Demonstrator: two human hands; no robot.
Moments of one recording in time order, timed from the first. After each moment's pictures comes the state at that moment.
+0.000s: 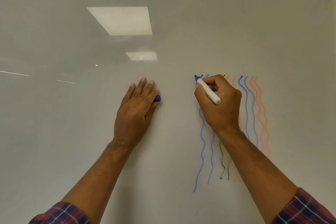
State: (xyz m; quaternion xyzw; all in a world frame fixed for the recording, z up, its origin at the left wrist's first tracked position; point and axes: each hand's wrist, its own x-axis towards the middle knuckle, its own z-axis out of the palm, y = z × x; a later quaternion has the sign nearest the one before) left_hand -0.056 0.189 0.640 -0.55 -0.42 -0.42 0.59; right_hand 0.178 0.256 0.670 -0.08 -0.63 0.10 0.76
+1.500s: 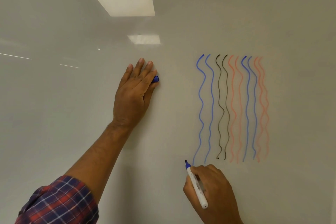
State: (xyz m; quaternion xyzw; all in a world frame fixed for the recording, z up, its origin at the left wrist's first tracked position) left_hand -0.053 0.193 0.634 -0.54 -0.42 -0.43 0.59; right_hand 0.183 0.268 0.428 -0.11 -0.75 -0.12 0.64
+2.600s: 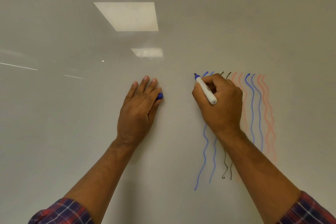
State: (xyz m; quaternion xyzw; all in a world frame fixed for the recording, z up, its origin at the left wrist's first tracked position) left_hand -0.054 0.194 0.629 -0.53 -0.42 -0.43 0.60; right_hand 0.171 0.260 0.667 -0.12 -0.64 -0.01 0.76
